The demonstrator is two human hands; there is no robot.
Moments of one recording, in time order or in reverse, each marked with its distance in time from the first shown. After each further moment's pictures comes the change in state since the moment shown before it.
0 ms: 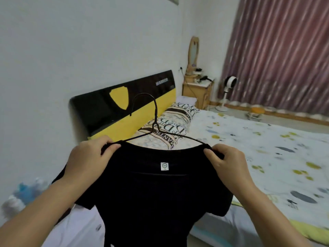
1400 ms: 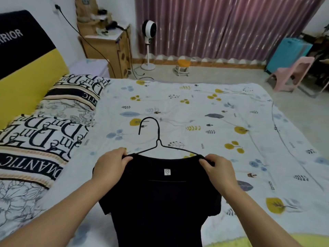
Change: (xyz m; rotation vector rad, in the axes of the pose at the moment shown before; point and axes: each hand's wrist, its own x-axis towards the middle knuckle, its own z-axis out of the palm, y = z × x) left_hand 0.233 0.286 0.646 -0.011 -0.679 0.224; right_hand 0.297 0.519 -0.084 -0.194 0.070 0.702
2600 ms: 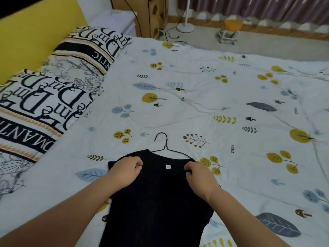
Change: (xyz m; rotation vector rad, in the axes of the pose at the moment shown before) left_hand 0.096 -0.012 0.187 -0.039 -0.507 -0.216; right_hand 0.172 0.076 0.157 -0.358 -0.602 -0.184
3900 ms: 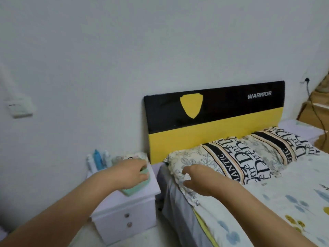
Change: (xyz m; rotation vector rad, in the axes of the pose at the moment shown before) left_hand -0.693 -0.265 -0.161 -0.075 0.409 -0.712; right_hand -0.443 -0.529 0.088 -0.695 -0.186 -1.173
